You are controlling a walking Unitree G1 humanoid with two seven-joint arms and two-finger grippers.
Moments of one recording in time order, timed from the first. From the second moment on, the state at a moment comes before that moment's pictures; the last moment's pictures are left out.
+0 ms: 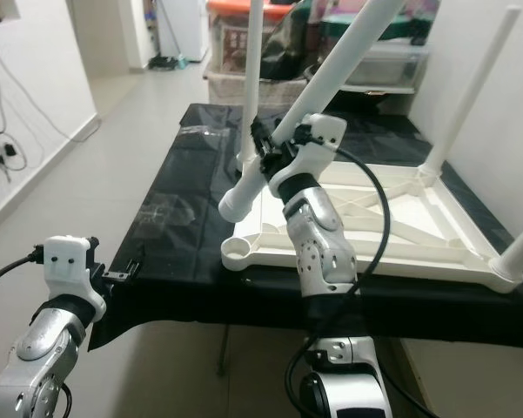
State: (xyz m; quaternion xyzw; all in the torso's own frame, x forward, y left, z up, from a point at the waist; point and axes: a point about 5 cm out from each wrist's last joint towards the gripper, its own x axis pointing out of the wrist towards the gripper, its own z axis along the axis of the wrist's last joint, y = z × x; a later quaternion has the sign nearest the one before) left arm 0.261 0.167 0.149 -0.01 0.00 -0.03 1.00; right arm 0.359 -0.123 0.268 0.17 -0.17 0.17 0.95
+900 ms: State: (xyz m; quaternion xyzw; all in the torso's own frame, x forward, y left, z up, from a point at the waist) left arm 0.171 0.092 0.163 -0.09 0.05 -0.26 0.96; right arm 0.397 -0.115 0.305 0.07 -0.12 0.50 0.85
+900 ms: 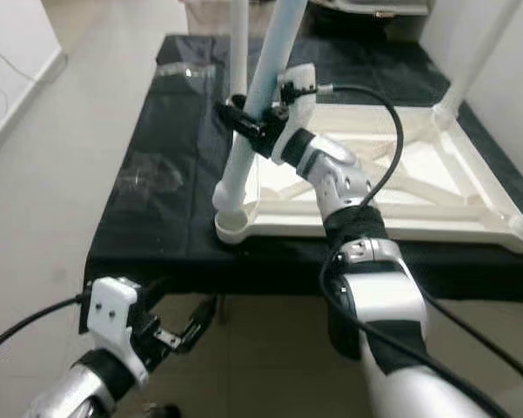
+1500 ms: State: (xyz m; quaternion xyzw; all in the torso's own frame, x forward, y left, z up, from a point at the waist) left arm 0.155 0.088 0.168 -0.09 0.07 -0.27 0.96; right arm 0.383 -0.108 0.319 -0.01 -0.13 0.65 0.75
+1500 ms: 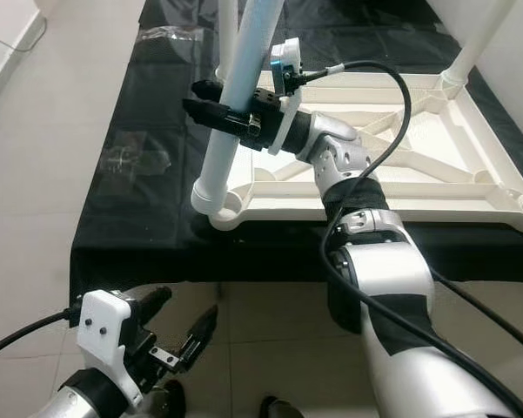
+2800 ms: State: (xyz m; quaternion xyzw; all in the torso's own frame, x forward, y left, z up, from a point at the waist) left arm 0.162 0.088 0.171 -0.07 0.06 -0.26 0.96; right arm 0.388 -0.084 0.290 -0.09 -0.09 0.61 0.78
